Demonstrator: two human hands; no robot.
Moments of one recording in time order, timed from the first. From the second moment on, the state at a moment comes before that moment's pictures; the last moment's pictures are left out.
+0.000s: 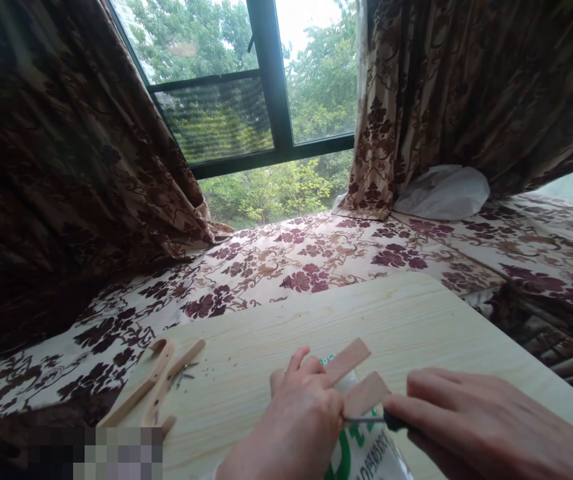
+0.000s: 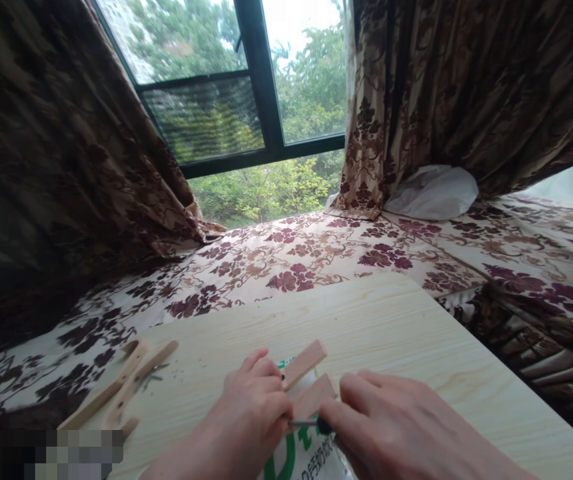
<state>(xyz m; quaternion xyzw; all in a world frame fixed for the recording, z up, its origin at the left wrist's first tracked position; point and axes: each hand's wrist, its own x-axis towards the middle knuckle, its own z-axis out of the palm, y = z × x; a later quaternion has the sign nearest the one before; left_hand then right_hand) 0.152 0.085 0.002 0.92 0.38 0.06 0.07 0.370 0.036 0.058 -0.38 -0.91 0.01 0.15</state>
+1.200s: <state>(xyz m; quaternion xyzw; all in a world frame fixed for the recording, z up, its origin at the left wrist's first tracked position) 0.153 0.078 0.029 0.91 0.40 0.07 0.07 0.333 0.071 0.097 -0.24 -0.97 -0.01 0.00</state>
